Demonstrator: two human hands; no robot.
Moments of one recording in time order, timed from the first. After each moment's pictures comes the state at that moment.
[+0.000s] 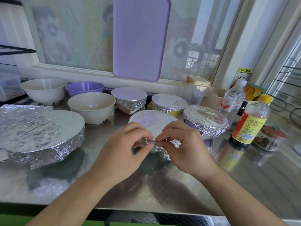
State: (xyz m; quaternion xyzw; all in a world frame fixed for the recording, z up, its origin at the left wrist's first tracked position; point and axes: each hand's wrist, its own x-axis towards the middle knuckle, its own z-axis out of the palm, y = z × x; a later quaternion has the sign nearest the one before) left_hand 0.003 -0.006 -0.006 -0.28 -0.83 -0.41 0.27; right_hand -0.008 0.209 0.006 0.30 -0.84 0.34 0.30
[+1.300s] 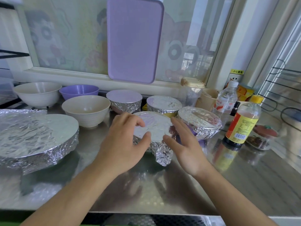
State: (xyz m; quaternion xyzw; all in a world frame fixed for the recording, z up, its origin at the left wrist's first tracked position) left_hand -0.016 0.009 0.006 -0.19 -0.87 -0.37 0.27; right_hand -0.006 0.224 -0.001 0.11 -0.87 0.45 0.18
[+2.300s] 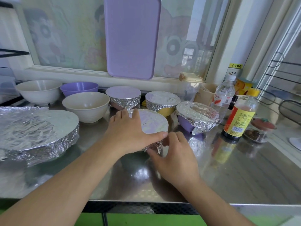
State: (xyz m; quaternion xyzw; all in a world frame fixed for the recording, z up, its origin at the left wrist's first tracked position) left_hand -0.025 0.034 0.036 -0.08 -0.99 -0.12 0.06; right_hand 0.021 0.196 -0.043 0.02 -0.92 0.23 0.30
